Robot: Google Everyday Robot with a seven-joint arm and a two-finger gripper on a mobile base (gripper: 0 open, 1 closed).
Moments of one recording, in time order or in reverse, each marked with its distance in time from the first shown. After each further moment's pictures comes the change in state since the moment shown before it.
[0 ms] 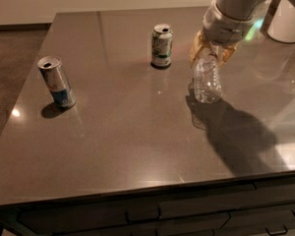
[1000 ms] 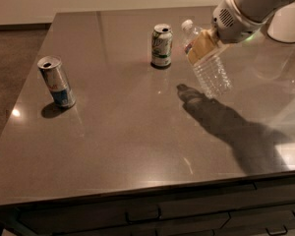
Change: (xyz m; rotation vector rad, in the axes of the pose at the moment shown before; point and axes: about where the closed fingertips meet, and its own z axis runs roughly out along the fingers) arm 0.004 0.016 -0.026 -0.154 -0.186 -0.489
